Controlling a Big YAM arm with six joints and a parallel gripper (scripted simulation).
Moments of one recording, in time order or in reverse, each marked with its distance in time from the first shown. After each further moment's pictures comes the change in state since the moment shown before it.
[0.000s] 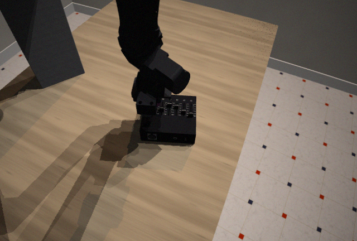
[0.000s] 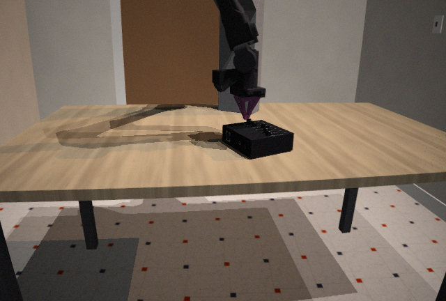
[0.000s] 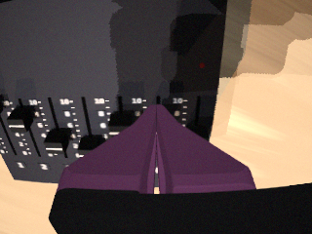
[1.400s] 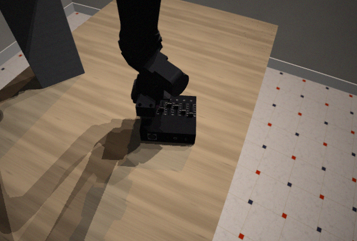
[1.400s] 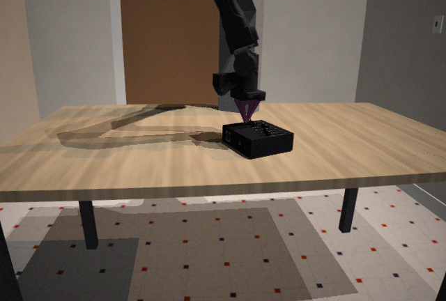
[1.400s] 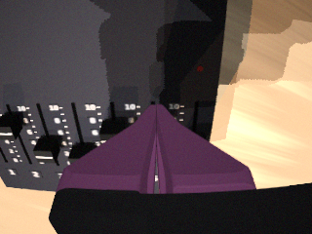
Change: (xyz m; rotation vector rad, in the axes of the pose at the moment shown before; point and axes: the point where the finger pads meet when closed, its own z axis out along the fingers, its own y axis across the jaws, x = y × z) arm 0.003 -0.003 0.010 0.005 0.003 0.001
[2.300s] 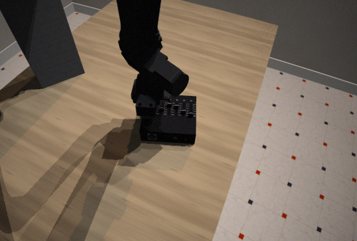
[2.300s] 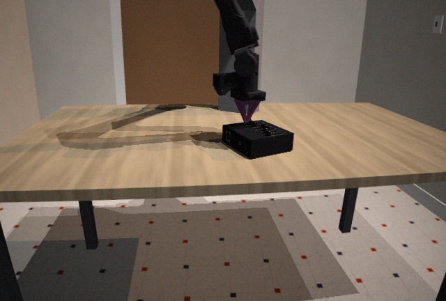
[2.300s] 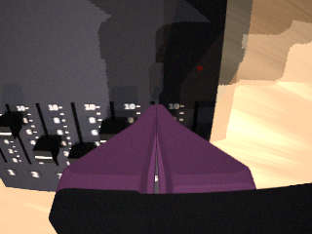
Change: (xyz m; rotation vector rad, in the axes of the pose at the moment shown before) arm 0.001 0.000 0.000 0.000 -0.003 0.000
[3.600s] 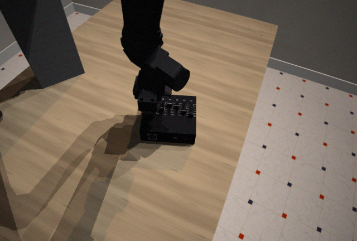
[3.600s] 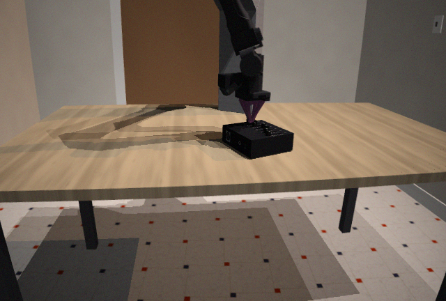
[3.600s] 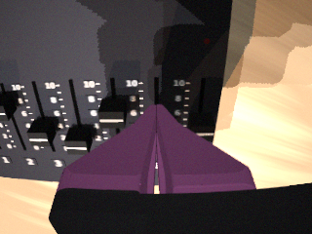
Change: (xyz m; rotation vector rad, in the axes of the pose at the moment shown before) arm 0.015 0.002 0.001 -0.003 -0.004 -0.001
